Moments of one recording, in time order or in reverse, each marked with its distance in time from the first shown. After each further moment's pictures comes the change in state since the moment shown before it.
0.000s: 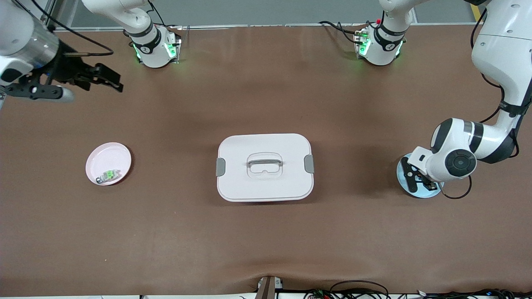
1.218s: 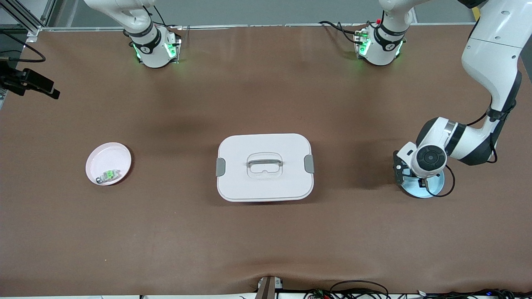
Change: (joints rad) left arm -0.027 0.013 0.000 -0.057 0.215 0.000 -0.001; right arm -0.219 -0.002 0.000 0.033 -0.086 0.015 -0.187
